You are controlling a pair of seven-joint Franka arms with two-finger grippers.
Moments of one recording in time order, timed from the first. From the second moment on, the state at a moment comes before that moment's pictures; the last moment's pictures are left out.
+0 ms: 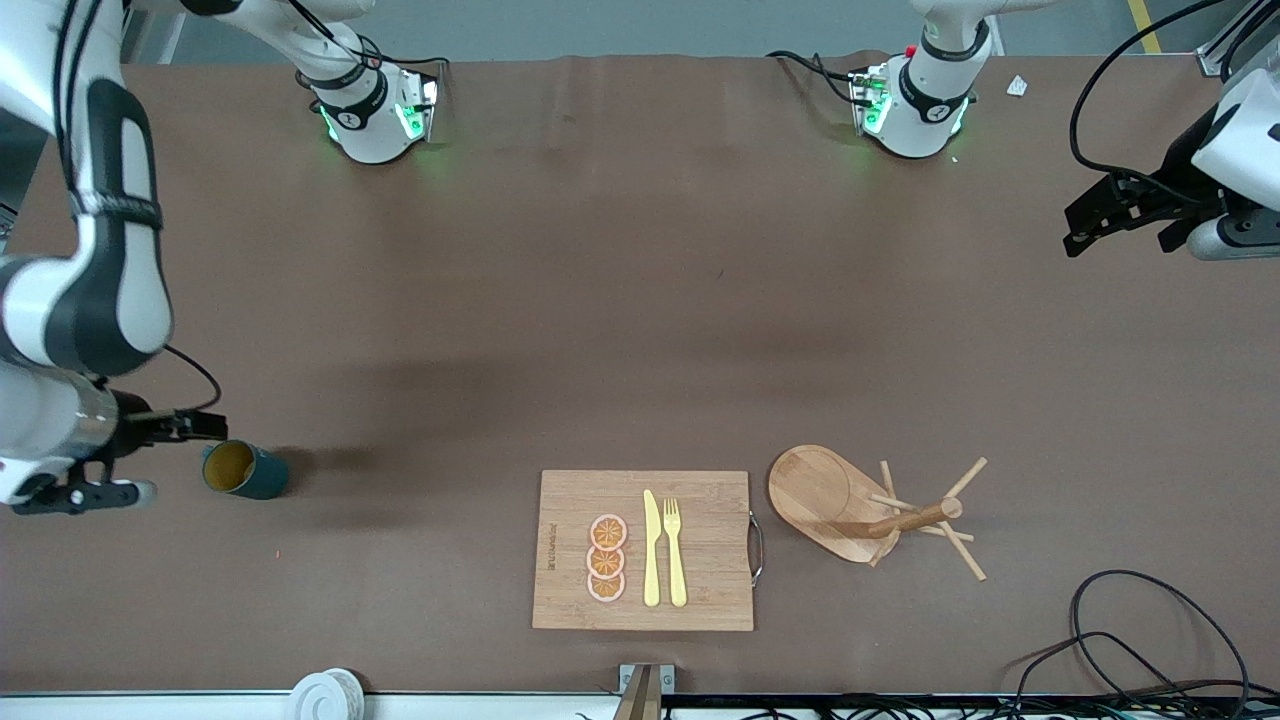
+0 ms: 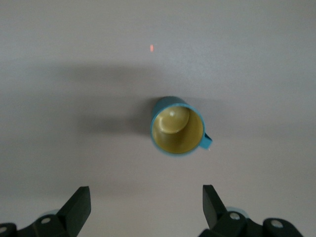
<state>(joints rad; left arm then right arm) 0.12 -0.02 -0.24 -1.52 0.00 1.53 -0.16 0.08 0.58 -0.20 -1.38 0.04 1.82 -0.14</state>
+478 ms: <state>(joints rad) 0.12 -0.02 -0.24 -1.52 0.00 1.53 -0.16 0.07 0.70 -0.20 -1.56 0.08 2.21 -0.10</state>
